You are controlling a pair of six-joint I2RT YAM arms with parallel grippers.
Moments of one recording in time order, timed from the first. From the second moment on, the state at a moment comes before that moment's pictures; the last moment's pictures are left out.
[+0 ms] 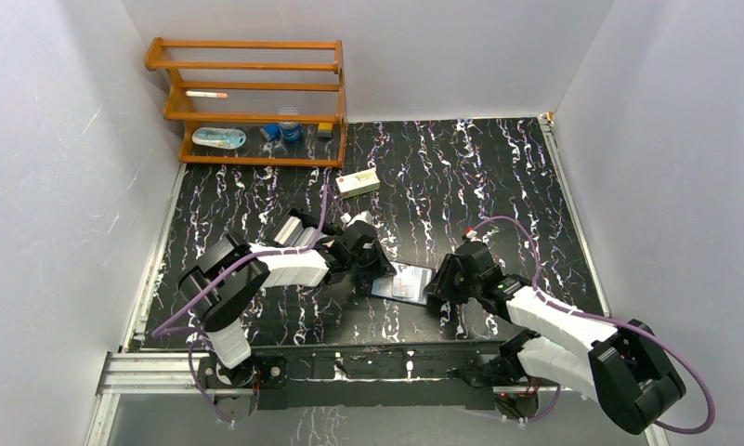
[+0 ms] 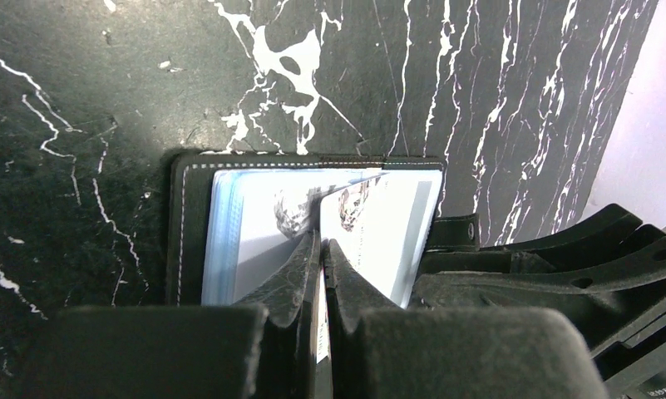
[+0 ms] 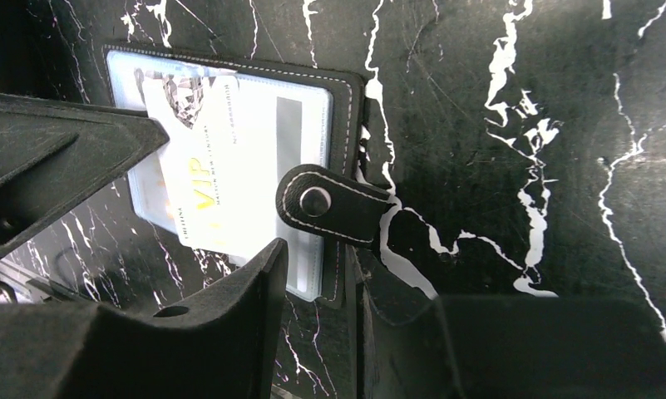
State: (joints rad) left arm -0.88 1.72 0.81 0.14 0.05 -1.05; right arm 0.61 1.02 0.33 -0.17 -0.09 0.88
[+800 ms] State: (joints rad) left arm -0.92 1.75 0.85 0.16 0.06 -0.94; right arm 0.61 1.03 0.35 -0.20 -0.06 0.88
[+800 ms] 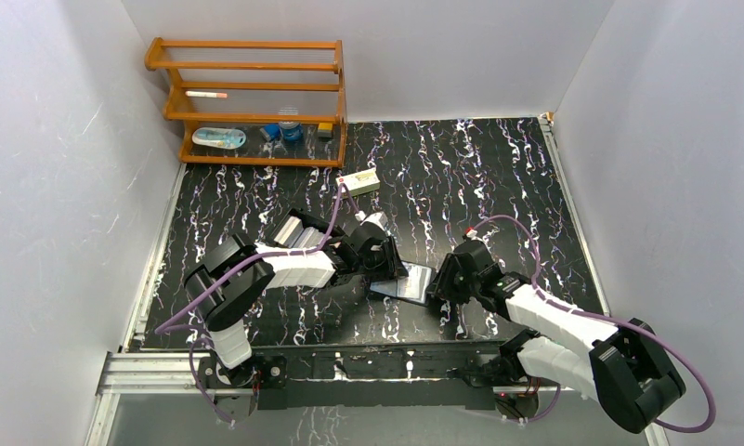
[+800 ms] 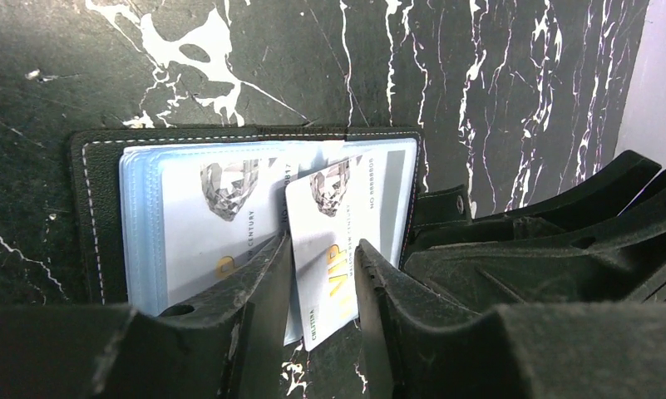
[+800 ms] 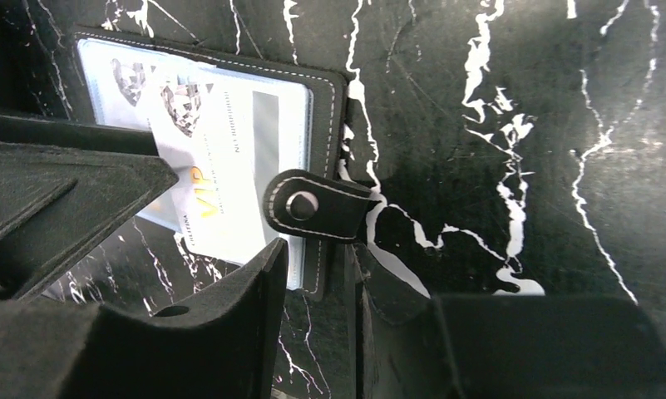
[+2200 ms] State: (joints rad) left arm -0.95 1.80 0.89 0.21 0.11 -0.78; right arm 0.60 1.13 0.39 -0.12 0.00 0.85
